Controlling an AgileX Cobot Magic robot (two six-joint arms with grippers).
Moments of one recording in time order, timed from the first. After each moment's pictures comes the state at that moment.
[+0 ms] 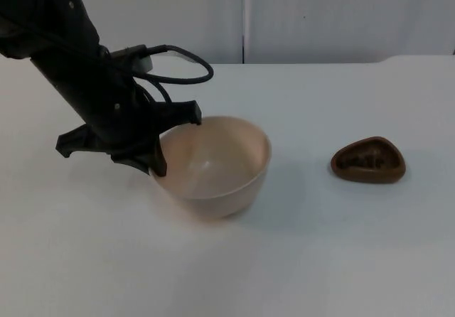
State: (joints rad) right arm 0.12 0.00 -0.52 0.00 1.08 0.01; left arm -0.30 2.05 -1.19 -0.45 0.55 0.01
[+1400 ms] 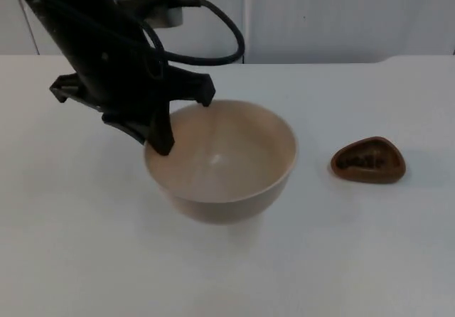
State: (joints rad) right arm 0.12 0.00 -0.52 0.00 1.08 0.00; left arm -0.40 1.83 -1.22 -0.27 0.82 0.10
